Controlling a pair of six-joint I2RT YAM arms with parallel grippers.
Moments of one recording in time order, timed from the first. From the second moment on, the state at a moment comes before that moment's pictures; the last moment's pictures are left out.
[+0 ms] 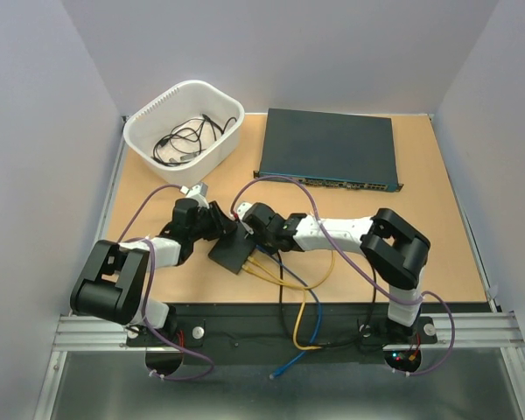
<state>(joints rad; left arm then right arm) -0.29 1.42 0.39 0.44 0.29 -0.64 1.00 1.89 1.21 -0.30 0.25 -0.03</state>
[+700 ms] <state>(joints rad) -0.32 1.50 0.44 0.53 0.32 -0.64 0.99 1.85 1.13 -0.23 0.25 -0.09</state>
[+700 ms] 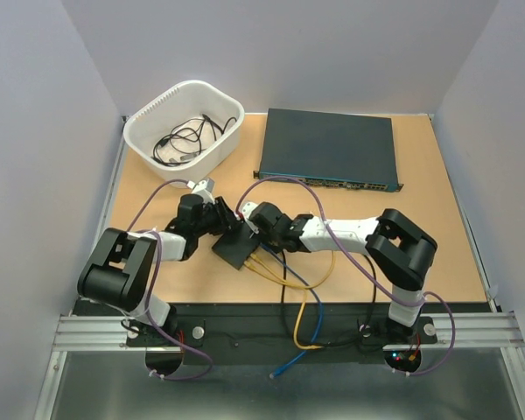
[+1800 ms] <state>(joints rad) -0.44 1.70 0.55 0.71 0.22 -0.54 0.91 1.99 1.36 -0.49 0.27 -0.32</state>
